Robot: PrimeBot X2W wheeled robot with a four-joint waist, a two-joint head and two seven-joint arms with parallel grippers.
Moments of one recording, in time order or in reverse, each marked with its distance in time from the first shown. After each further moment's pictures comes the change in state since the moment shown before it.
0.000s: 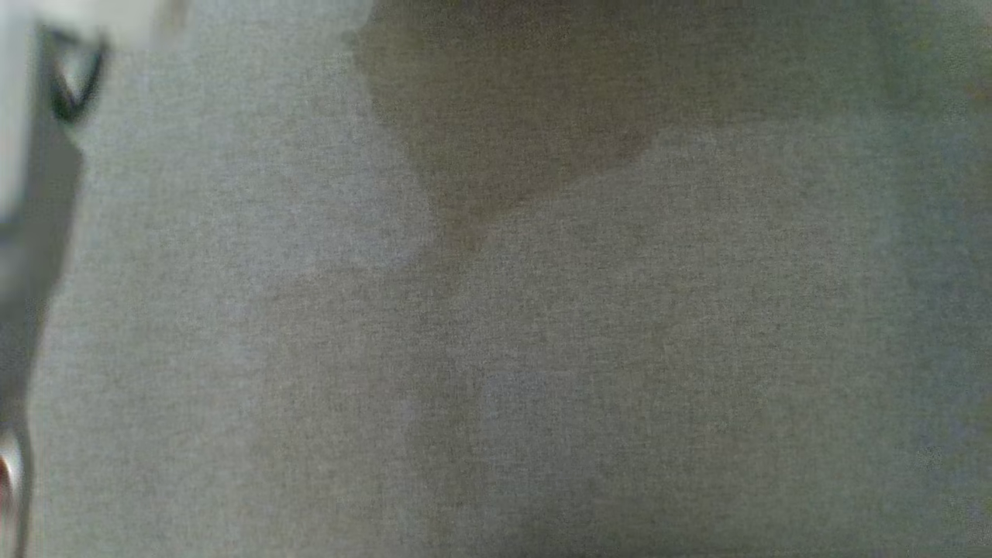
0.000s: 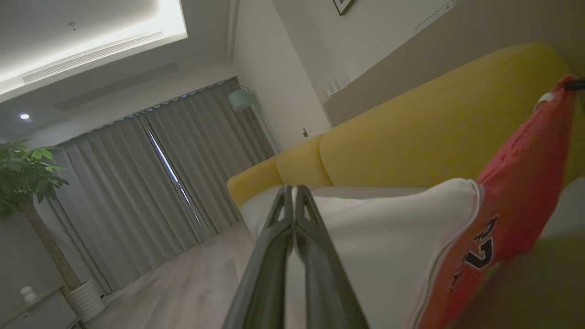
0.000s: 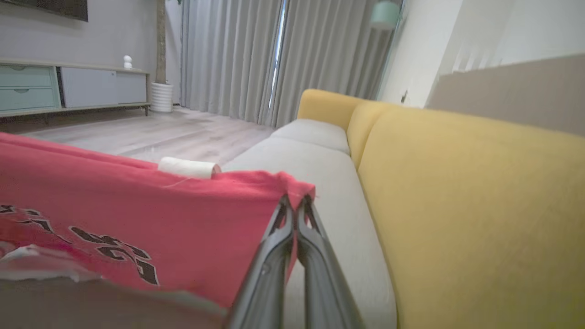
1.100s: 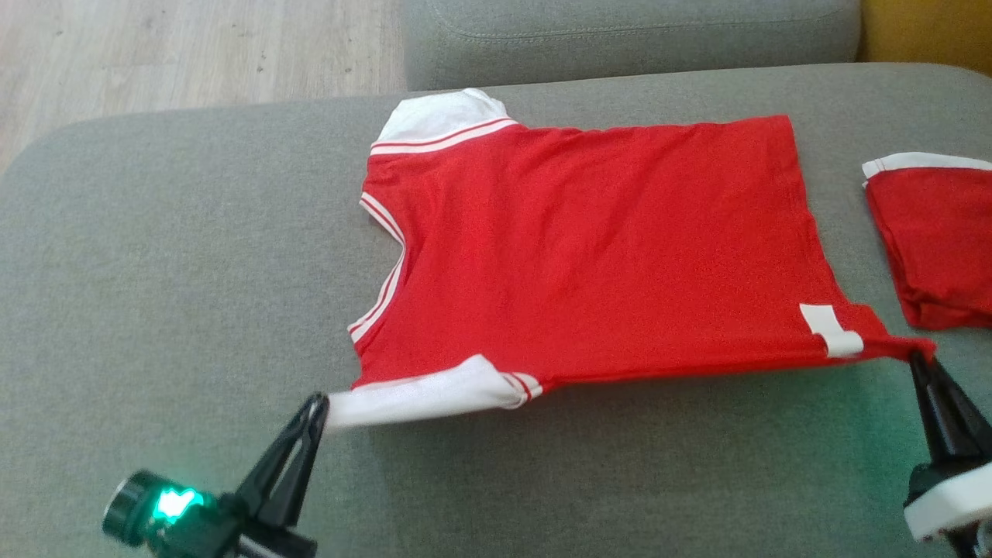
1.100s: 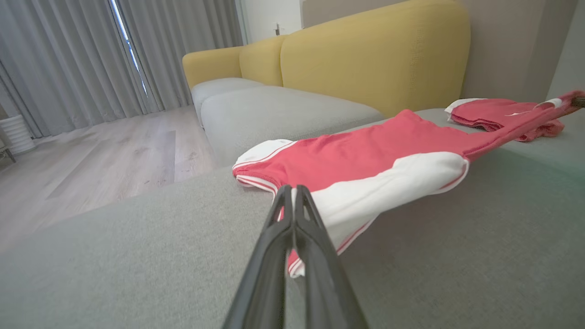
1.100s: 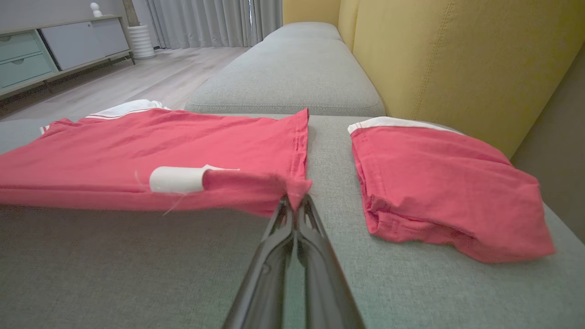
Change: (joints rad) left arm 1.215 -0.046 0.115 -0.385 0.028 0.030 0.001; right arm 1.224 0.094 -0.375 -0.440 -0.037 0.000 0.000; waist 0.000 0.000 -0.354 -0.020
